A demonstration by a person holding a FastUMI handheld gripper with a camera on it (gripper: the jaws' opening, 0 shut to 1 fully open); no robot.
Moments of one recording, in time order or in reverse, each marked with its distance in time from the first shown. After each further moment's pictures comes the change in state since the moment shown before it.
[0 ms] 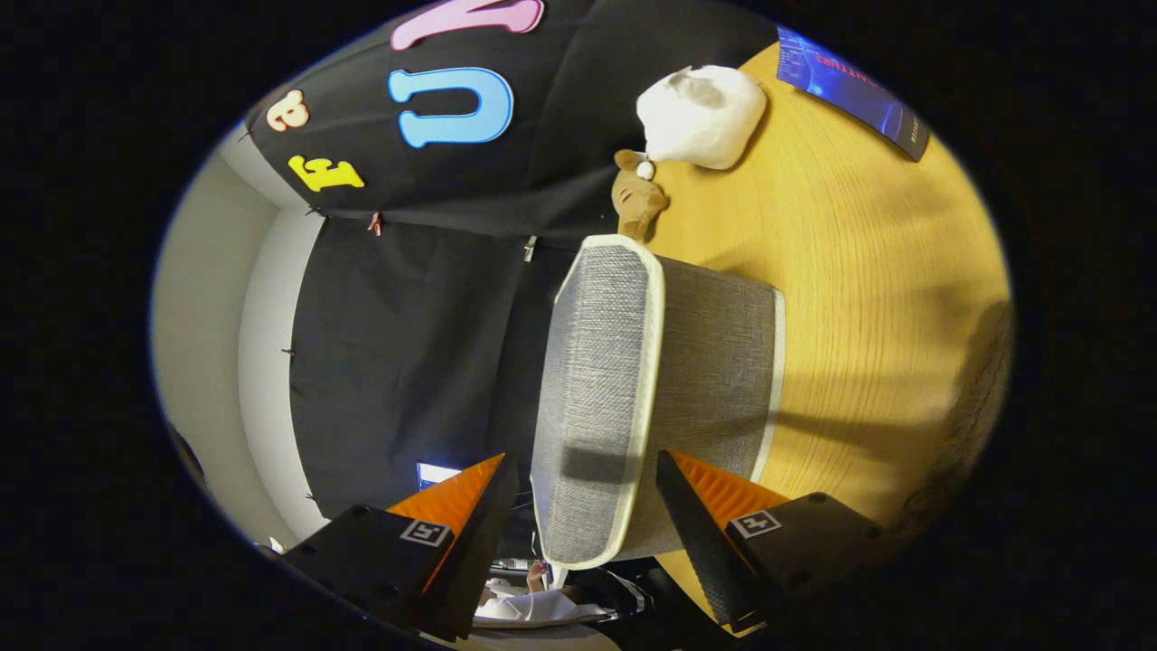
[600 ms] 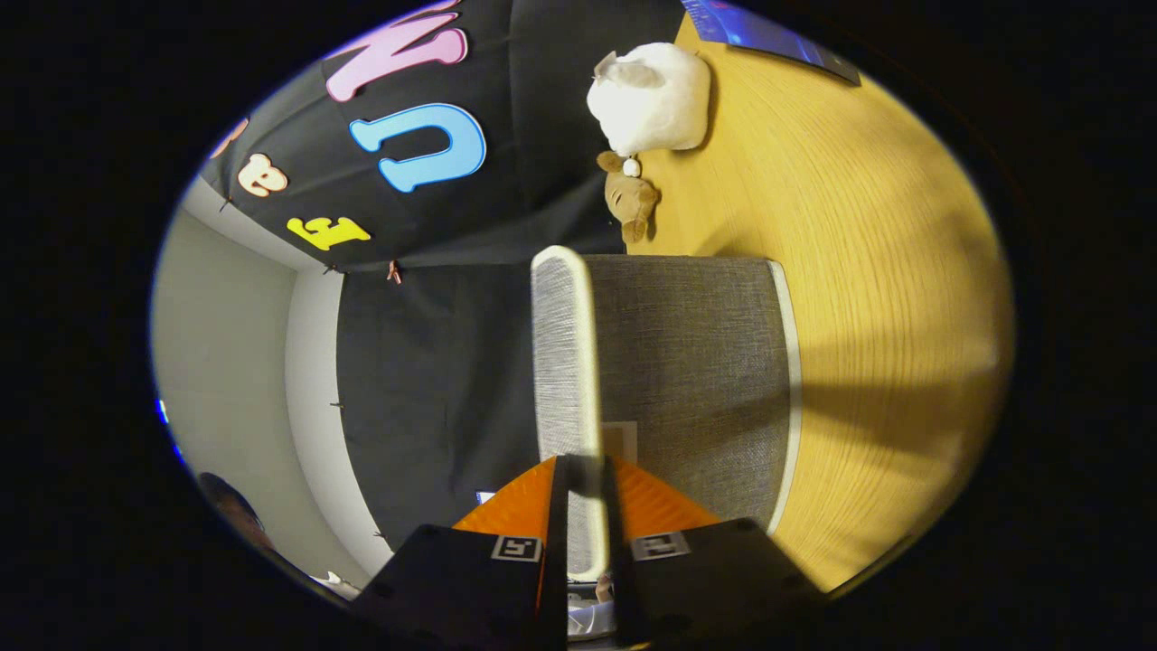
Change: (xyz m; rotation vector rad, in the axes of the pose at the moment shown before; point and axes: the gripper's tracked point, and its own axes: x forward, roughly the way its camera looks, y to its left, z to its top) arm 0.000 -0.006 0.009 0.179 -0.061 0.146
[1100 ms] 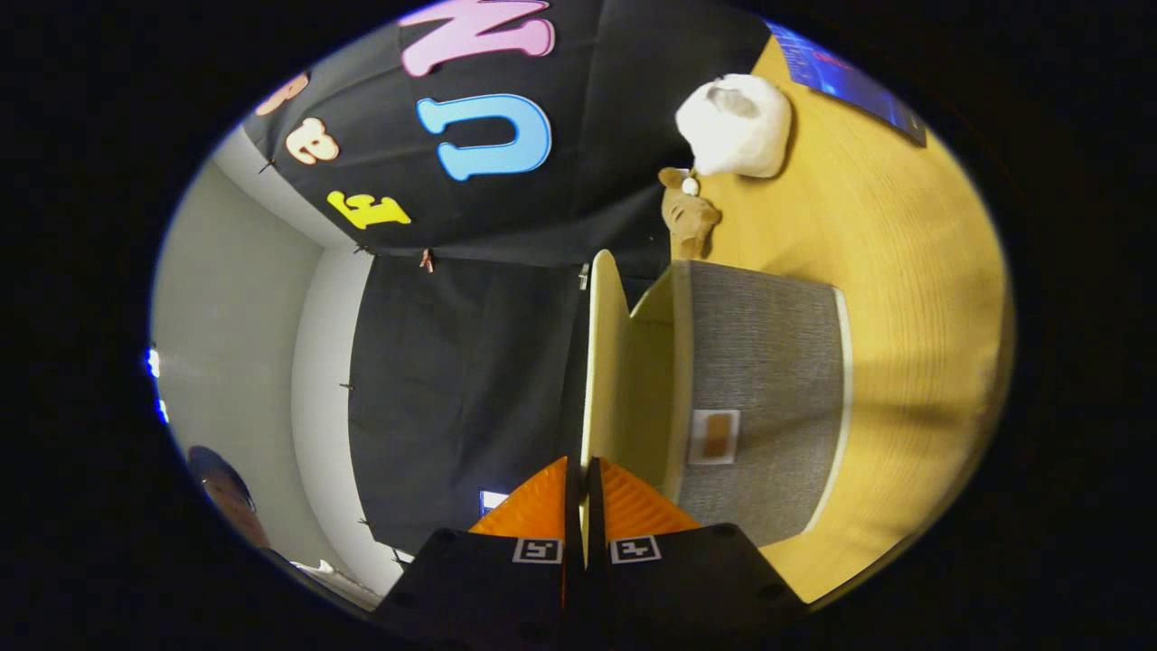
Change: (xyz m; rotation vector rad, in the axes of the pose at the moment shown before) arm 0.009 0.087 -0.015 -0.165 -0.049 0.035
